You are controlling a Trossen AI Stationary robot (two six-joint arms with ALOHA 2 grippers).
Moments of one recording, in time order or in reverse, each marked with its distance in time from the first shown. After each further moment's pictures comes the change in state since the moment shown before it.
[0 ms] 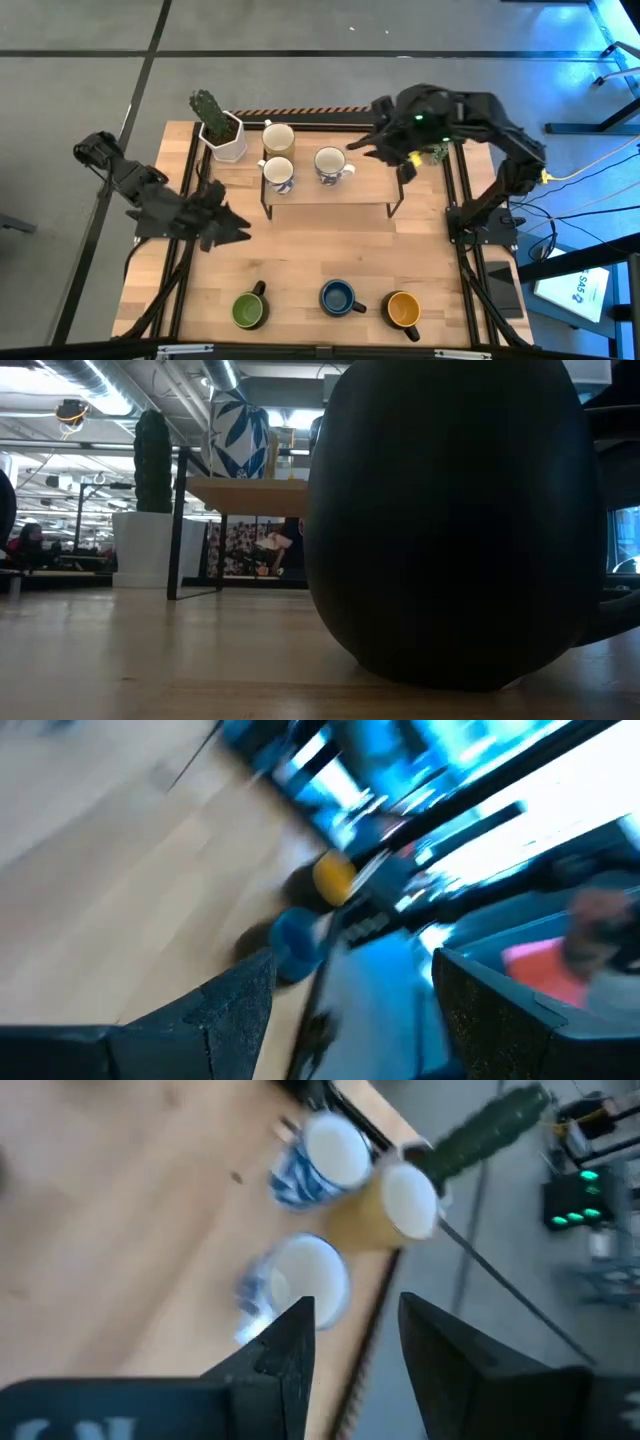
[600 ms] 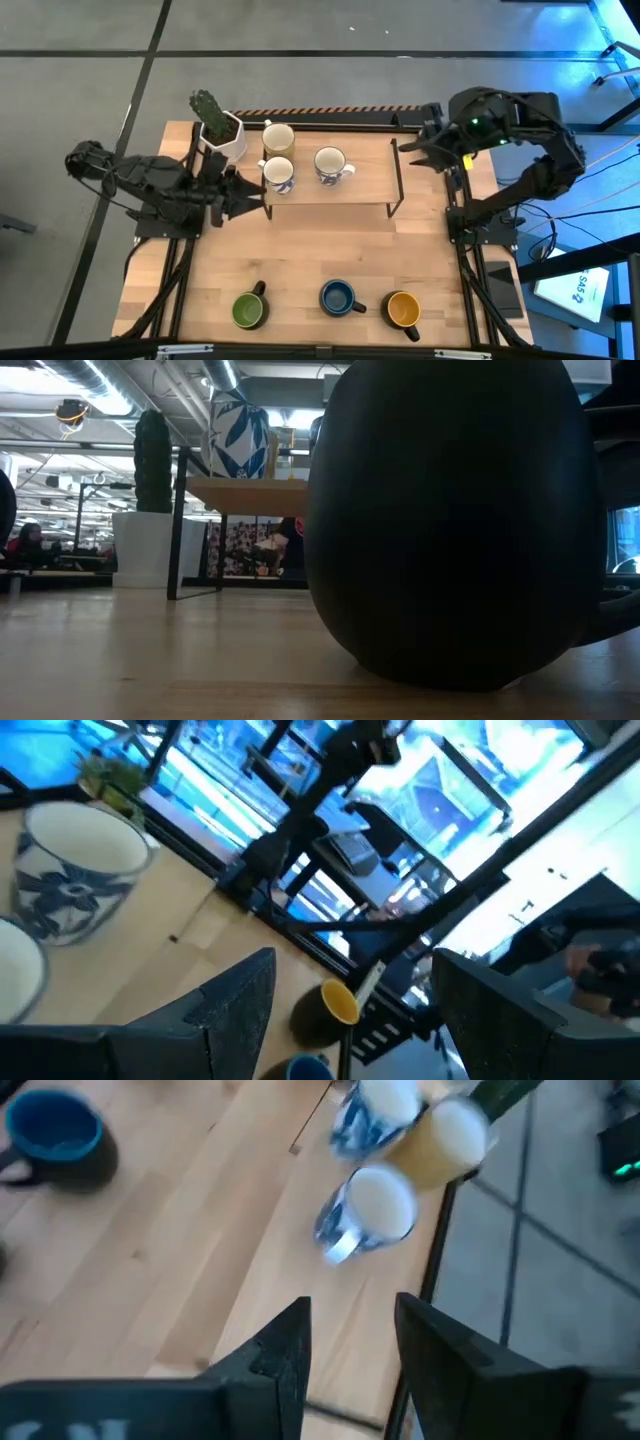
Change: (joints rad) left arm 0.249 -0.002 0.000 0.234 0.052 0.301; right arm 0.001 -0.239 -0.154 -0.185 -0.018 0.146
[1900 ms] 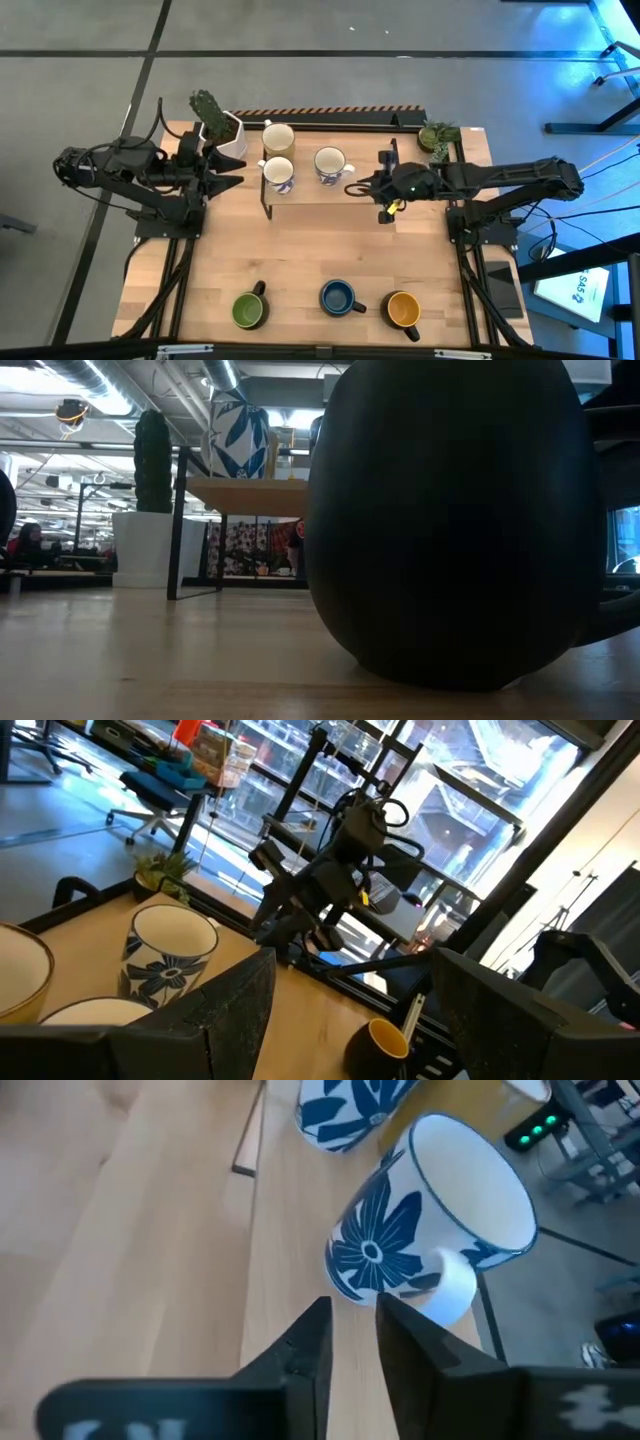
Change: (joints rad) left arm 0.110 -0.168 0.000 -0.076 0.021 0.220; right arm 0.163 -0.173 -1.088 1.114 0.311 0.296
